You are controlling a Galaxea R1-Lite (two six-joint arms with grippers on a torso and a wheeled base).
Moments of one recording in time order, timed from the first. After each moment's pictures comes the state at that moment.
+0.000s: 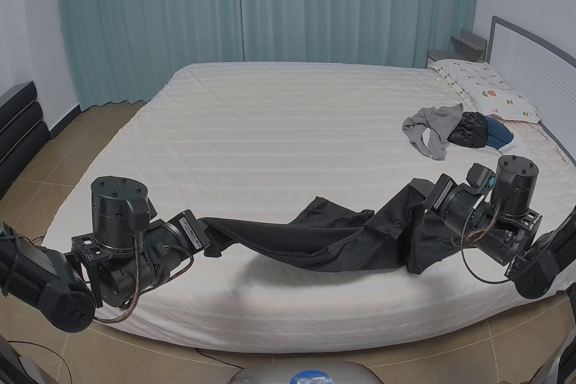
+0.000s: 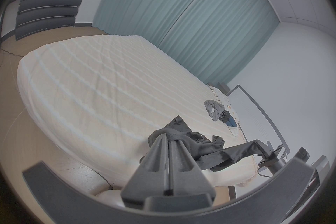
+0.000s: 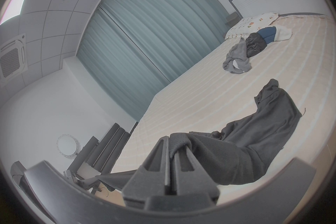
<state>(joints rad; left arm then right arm) -0.53 1.68 -0.50 -0.76 0.21 -0.80 0.42 1.80 -0.50 -1.16 -0.06 0.72</state>
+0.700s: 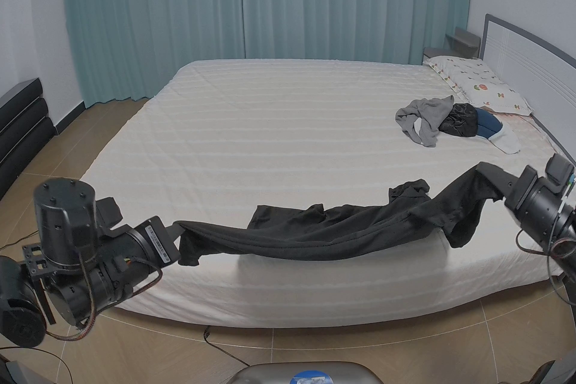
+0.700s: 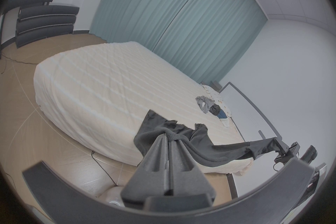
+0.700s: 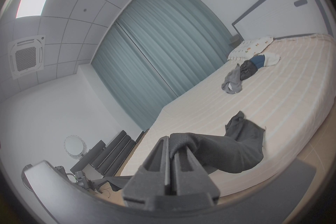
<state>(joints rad) -0.59 1.43 -0.45 -0.59 0.26 -0.76 0.44 1.29 -0.37 -0.93 -0.12 0.65</state>
